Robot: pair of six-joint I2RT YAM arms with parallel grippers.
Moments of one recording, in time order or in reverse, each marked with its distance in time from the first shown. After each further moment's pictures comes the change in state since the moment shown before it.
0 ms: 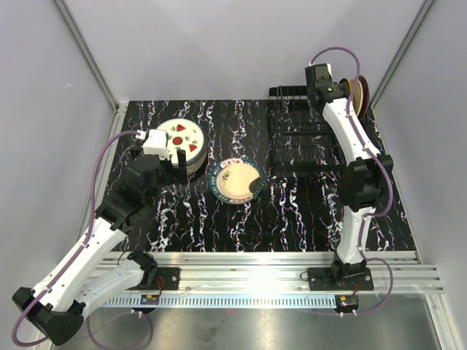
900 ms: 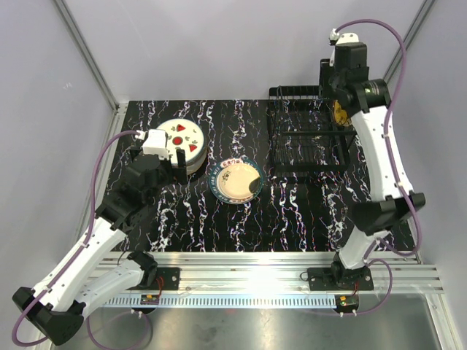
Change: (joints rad) left arm 0.000 0.001 0.000 0.000 -0.015 0.001; right arm 0.013 -0.260 0.125 -0.066 -0.250 0.049
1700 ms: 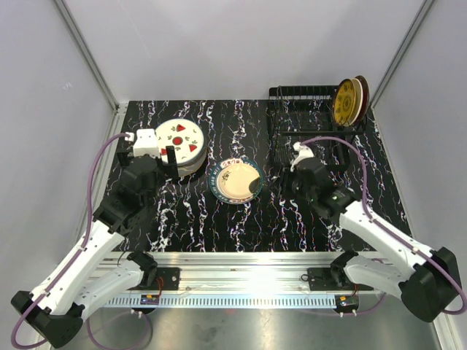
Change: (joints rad) left arm 0.000 -0.027 -0.008 0.024 -0.218 0.029; right arm 0.382 -0.743 -1.421 0.635 -0.359 0.473
